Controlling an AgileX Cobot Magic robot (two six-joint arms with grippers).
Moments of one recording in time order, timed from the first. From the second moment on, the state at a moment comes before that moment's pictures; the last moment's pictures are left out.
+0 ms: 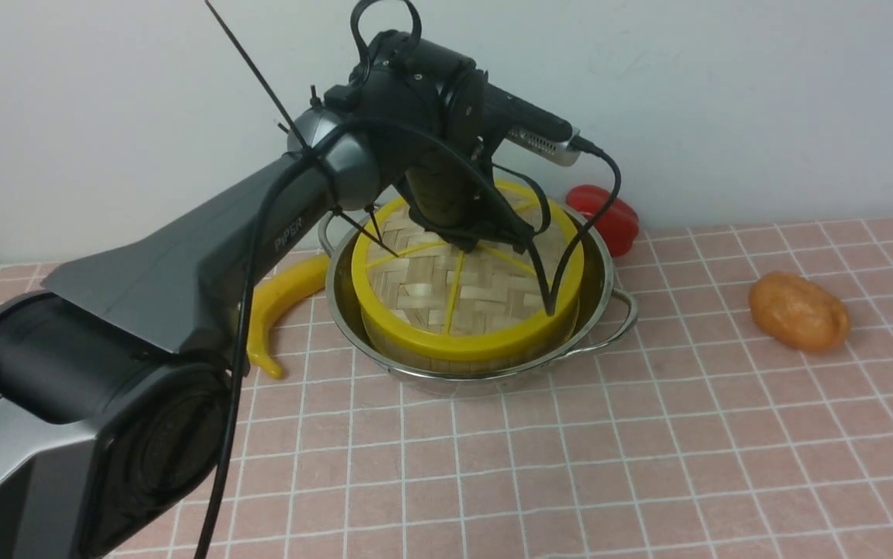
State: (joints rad) right arm 0.34 0.64 -1.18 0.00 1.24 0.28; left arm -0.50 2.33 -2.19 0.19 1.07 0.04
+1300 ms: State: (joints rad) right arm 0.34 0.64 -1.18 0.00 1.24 0.28; left arm -0.50 2.41 -2.38 0.19 1.15 0.04
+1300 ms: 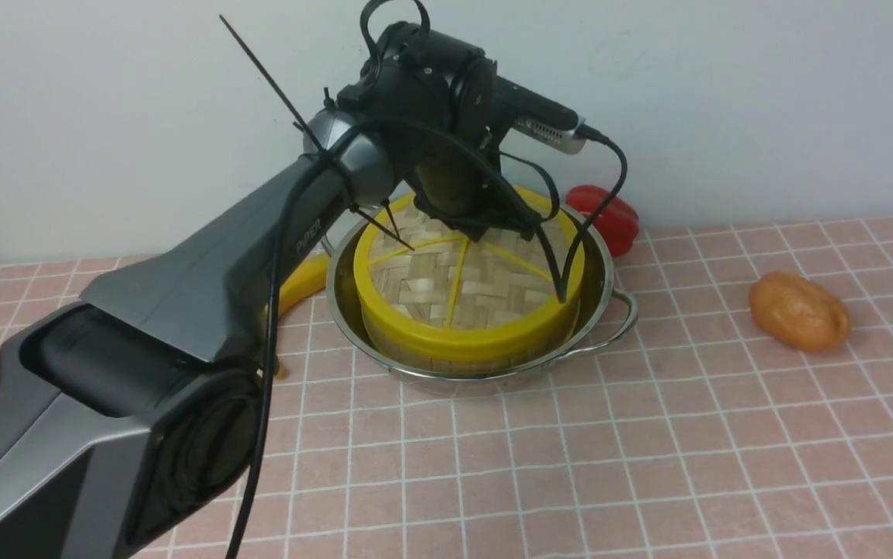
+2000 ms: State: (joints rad) right arm 0.34 0.22 -0.72 -0.34 1.02 0.28; left arm -0.50 1.91 -2.38 -0.03 1.21 0.05
